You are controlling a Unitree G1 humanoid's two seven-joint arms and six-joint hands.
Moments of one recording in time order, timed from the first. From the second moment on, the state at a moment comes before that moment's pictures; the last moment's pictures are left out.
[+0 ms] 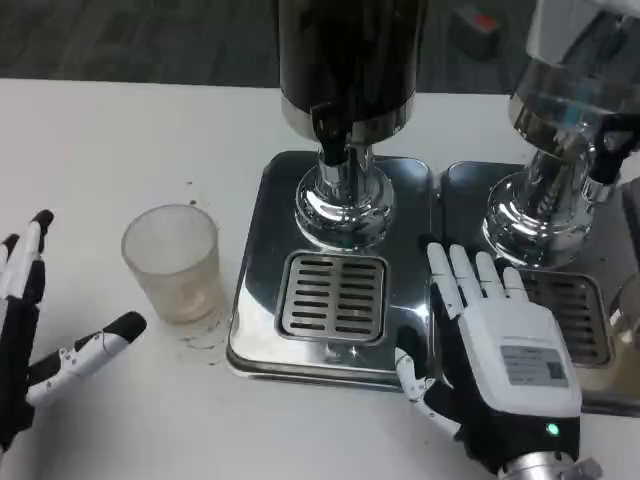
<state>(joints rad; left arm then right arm) 0.06 0.56 -0.01 0.56 0.50 -0.52 0.44 0.24 -0.18 0.46 -0.15 -1.11 0.22 -0.33</state>
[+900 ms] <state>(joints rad) -0.30 0.48 -0.14 1.06 0.44 -0.68 0.33 0.25 -0.17 0.48 -0.16 -1.11 0.25 -0.32</state>
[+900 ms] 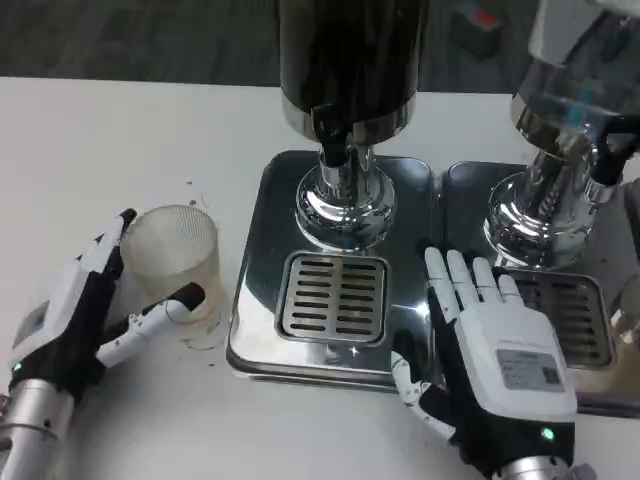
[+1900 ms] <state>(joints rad) -0.41 0.46 -0.17 1.17 0.43 -0.73 0.34 0.26 -0.16 0.49 -0.19 -1.12 0.28 -0.32</state>
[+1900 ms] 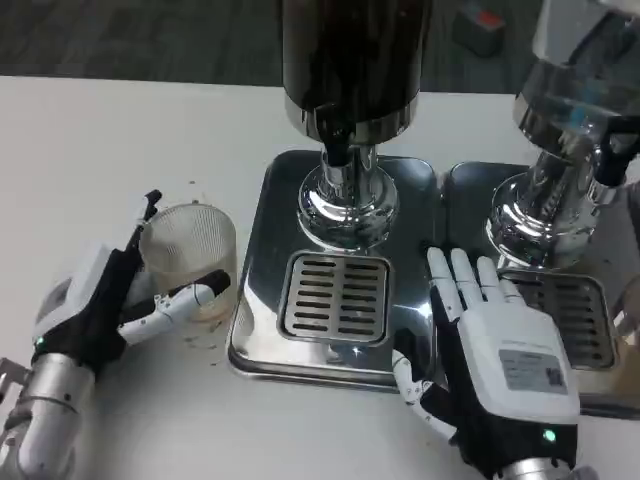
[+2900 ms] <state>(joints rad) -0.42 0.46 -0.26 1.18 0.54 -0.76 0.58 0.26 -0.15 0.50 -0.19 -1.12 0.29 -0.32</state>
